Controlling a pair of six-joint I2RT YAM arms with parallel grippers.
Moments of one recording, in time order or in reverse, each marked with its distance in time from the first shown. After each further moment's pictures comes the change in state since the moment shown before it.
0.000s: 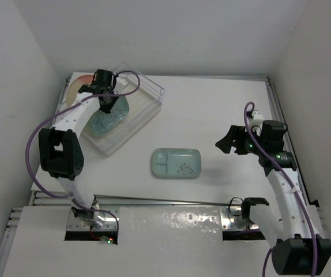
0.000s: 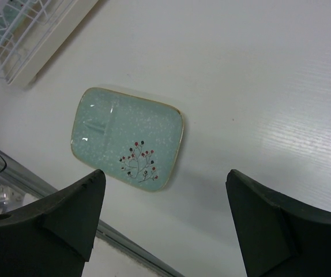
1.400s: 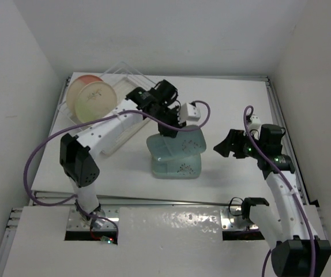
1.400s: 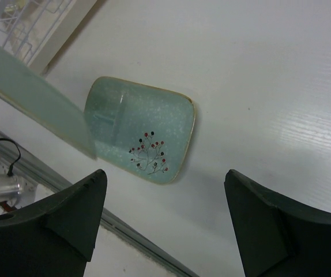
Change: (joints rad) left arm -0.561 0.014 0.330 -0.352 0.607 0.159; right arm 0.000 -0.012 -0.040 0.000 -0.055 0.019
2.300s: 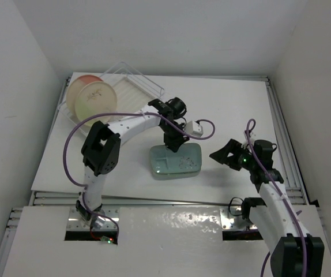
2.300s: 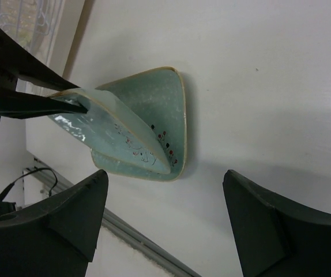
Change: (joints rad) left arm -0.037 0.253 -0.135 0.074 0.050 0.089; right arm 0.000 -0.084 -0.355 0.322 -0.008 0.346
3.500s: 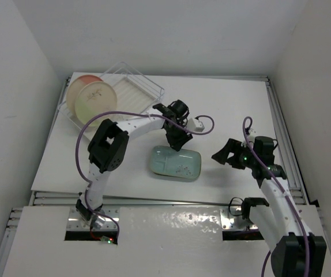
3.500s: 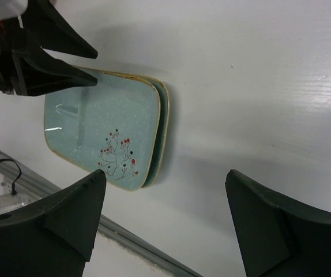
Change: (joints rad) left arm 0.001 0.103 -0.015 0.186 -0.109 -0.216; right arm 0.000 0.034 0.094 -0.157 0.064 -0.166
